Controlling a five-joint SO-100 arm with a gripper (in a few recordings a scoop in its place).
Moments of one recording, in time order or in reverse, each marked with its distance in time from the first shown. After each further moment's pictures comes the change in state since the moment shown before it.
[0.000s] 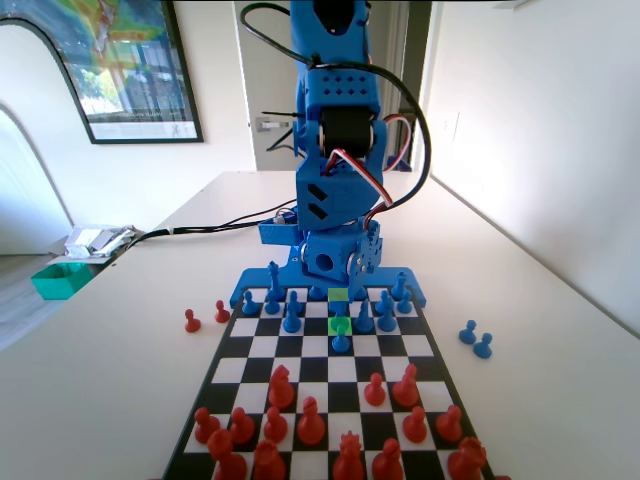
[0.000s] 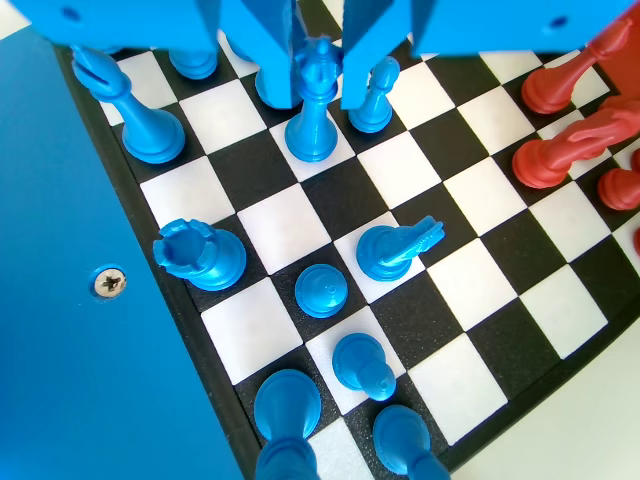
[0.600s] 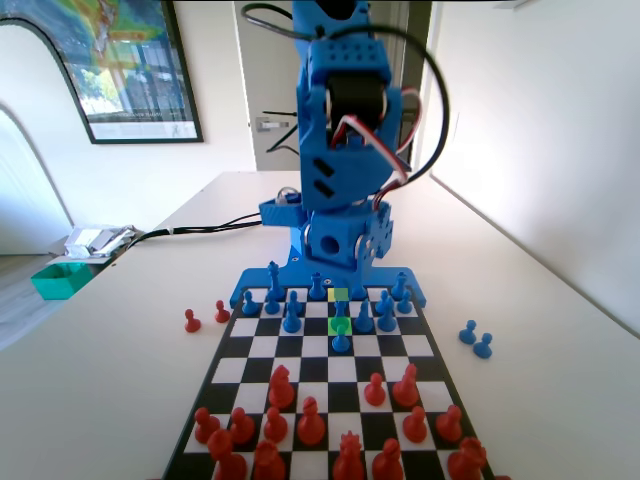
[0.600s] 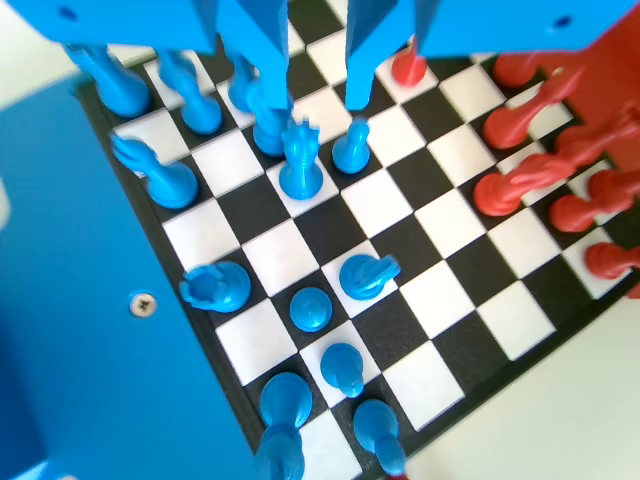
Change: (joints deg) arm -1.3 3.1 -10.5 15.7 2.8
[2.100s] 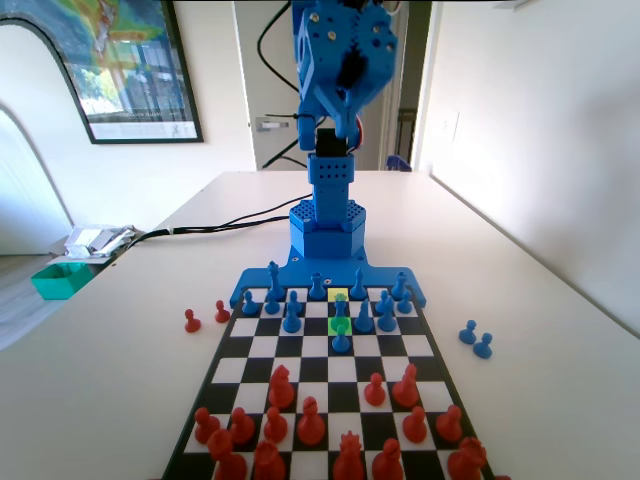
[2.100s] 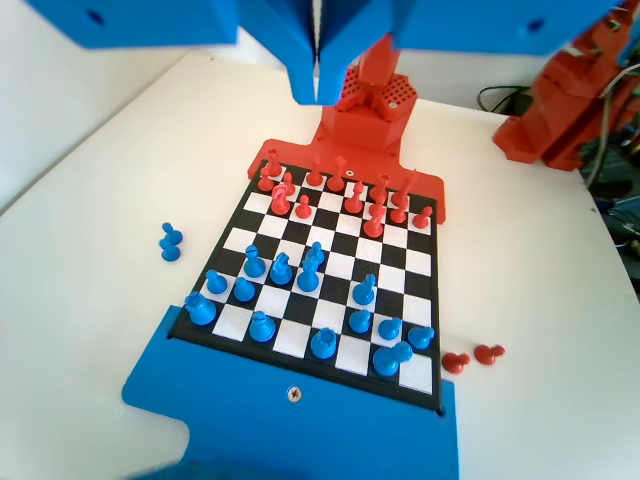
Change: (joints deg) arm 0.4 50.6 -11.3 38.3 44.9
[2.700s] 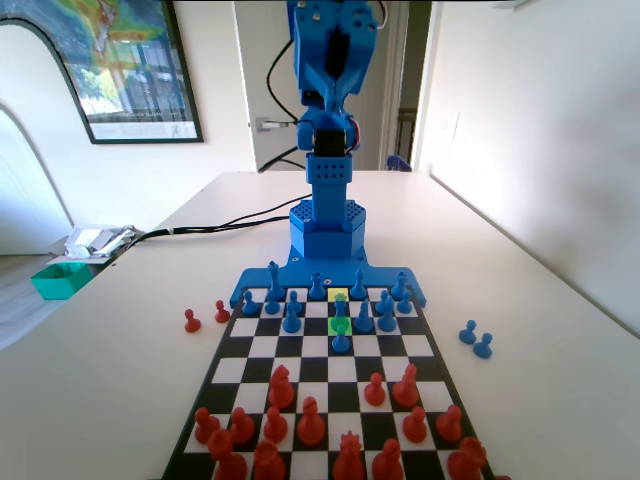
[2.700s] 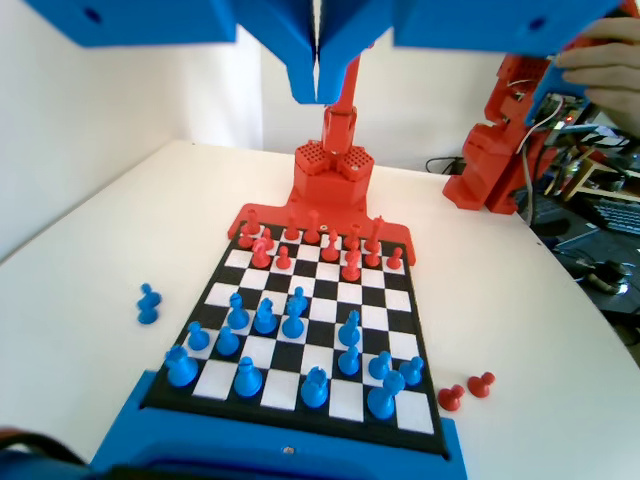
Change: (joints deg) arm 3.6 20.1 5.3 0.9 2.1
